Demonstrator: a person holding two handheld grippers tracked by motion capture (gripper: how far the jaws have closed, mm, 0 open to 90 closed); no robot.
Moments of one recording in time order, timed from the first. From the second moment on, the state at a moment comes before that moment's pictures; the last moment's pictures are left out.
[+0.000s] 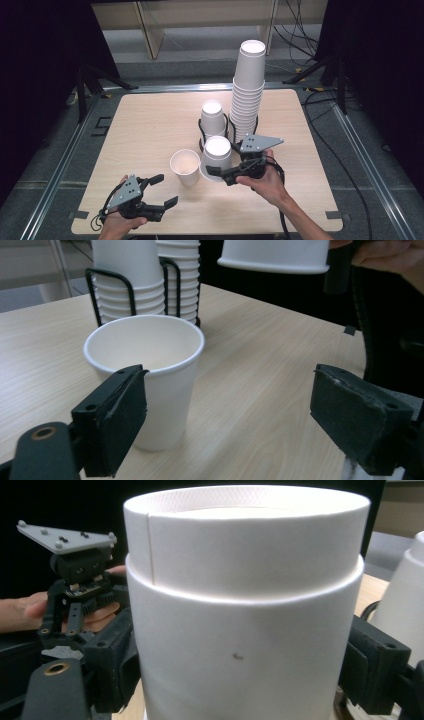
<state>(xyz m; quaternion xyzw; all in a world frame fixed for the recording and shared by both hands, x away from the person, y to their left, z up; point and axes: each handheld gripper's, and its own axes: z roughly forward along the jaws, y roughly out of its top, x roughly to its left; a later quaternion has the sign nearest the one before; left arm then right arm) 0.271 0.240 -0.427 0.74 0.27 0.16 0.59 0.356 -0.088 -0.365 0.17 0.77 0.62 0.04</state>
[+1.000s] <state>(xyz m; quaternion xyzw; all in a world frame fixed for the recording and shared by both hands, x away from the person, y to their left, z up) 0.276 0.221 -0.434 0.75 0.25 0.13 0.59 0.346 -0.035 -0.400 0.13 0.79 0.60 -0.02</state>
